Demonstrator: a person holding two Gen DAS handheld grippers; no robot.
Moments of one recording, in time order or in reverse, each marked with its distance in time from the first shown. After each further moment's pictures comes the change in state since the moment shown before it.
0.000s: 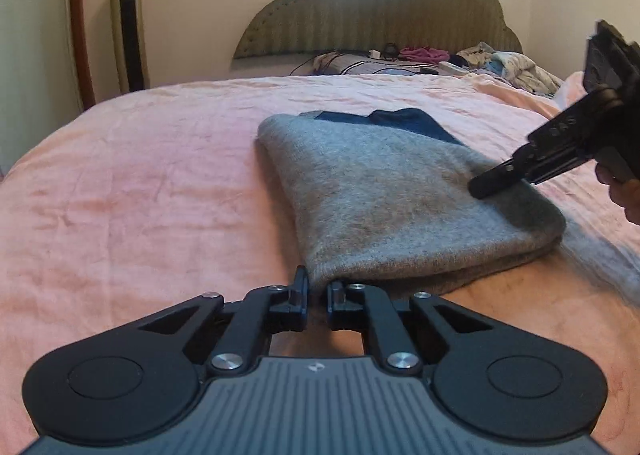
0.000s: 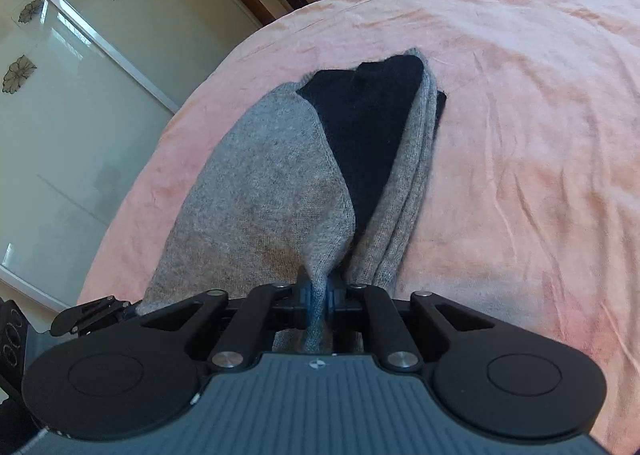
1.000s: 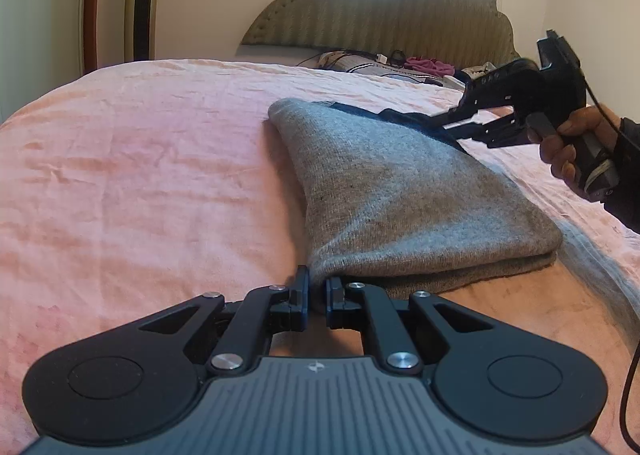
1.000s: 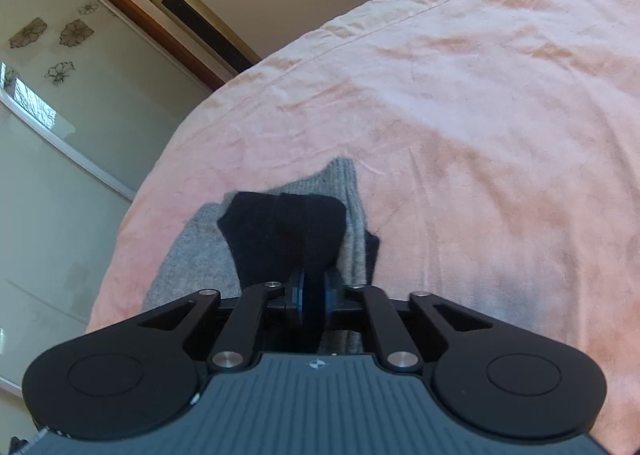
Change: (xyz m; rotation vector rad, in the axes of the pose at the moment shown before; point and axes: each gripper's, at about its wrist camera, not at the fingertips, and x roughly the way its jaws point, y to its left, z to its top) left arm 0.002 0.013 -0.009 -0.093 -0.007 -0.049; right arm 0.020 -0.045 0.082 0.209 -0.183 -0.075
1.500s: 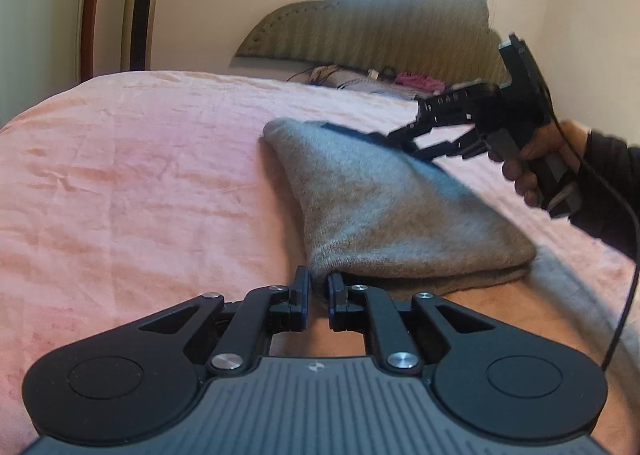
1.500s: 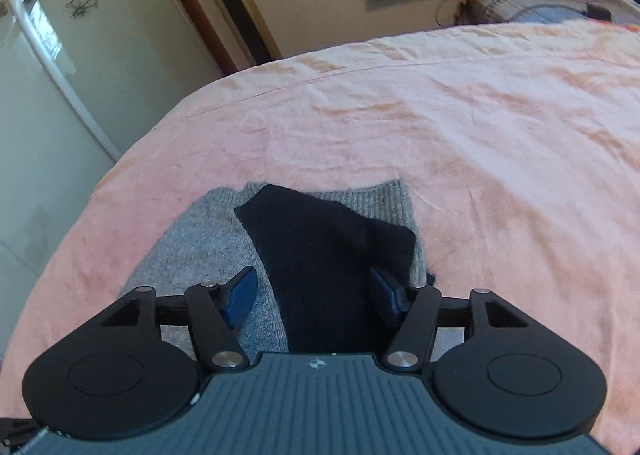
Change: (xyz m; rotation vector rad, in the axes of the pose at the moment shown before) left arm -0.034 0.010 0.005 -0.045 -0.064 -0.075; right arm 0.018 0.052 -0.013 -0.249 0.025 -0.130
